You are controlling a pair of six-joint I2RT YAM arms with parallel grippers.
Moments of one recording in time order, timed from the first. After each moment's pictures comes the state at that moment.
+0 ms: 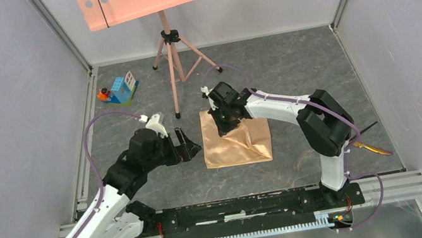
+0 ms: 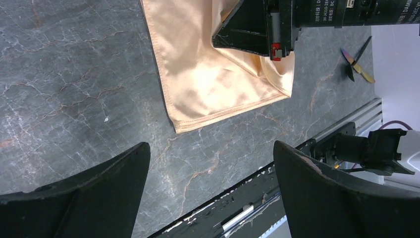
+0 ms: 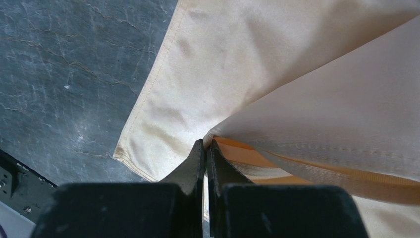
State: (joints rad) left arm -0.58 0.73 0.62 -0.49 0.13 -0.65; right arm 0.77 1.88 1.32 -0.50 -0.12 0.32
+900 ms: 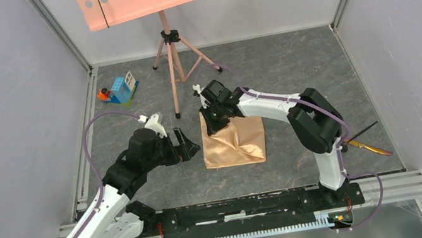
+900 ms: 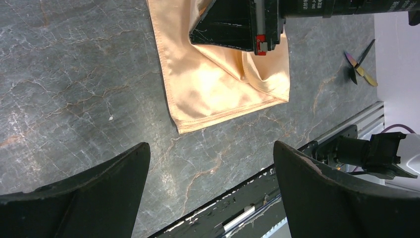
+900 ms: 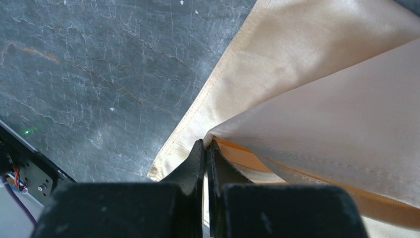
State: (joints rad) left arm -0.57 0.73 0.62 -0.49 0.13 -0.65; right arm 0.79 1.96 1.41 -0.44 -0.20 0.37
